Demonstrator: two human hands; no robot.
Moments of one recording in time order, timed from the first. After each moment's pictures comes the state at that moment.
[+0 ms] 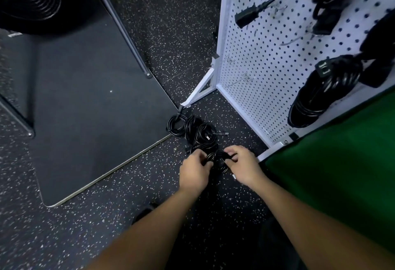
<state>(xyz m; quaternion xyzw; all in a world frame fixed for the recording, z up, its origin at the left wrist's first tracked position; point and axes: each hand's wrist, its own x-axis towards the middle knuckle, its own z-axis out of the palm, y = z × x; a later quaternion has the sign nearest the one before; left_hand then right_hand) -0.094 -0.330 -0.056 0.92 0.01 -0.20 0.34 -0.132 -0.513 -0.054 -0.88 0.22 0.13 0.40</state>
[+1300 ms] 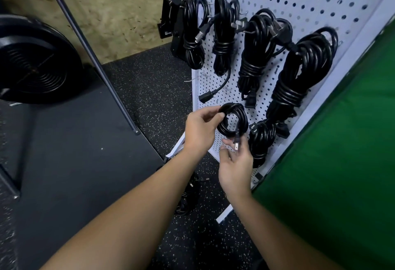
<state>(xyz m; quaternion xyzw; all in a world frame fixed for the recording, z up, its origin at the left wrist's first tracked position) 0.017 -0.444 0.192 0.69 -0.17 -0.08 0.70 -0.100 -0.501 0.137 -0.68 0.28 -0.29 0.62</state>
